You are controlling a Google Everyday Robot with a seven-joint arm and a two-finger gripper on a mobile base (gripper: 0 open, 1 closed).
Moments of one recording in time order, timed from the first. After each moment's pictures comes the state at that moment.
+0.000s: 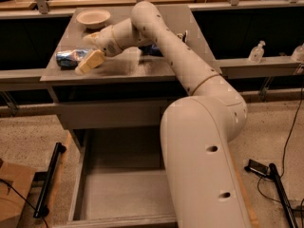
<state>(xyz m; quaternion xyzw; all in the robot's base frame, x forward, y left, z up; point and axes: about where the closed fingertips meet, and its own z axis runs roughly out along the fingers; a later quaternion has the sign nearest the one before) 0.754 0.232 0.857 -0.63 0.55 0.35 0.42</state>
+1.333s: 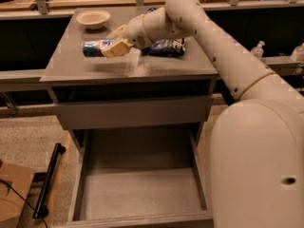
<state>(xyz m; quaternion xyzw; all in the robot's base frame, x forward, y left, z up) 0.740 0.132 0.901 -0.60 0.59 0.30 0.45</state>
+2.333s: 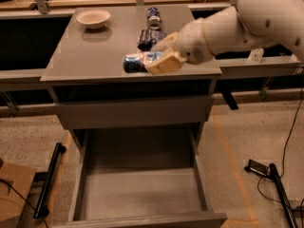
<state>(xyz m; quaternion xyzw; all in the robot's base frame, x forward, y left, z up) 0.601 -0.009 0.936 -0.58 0.66 0.22 0.43</state>
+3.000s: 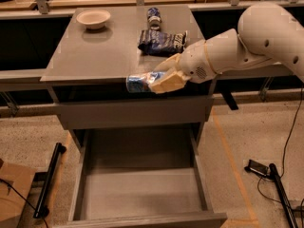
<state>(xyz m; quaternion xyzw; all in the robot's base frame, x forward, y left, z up) 0.577 -0.024 0.891 -0.57 0.67 0.25 0.39</state>
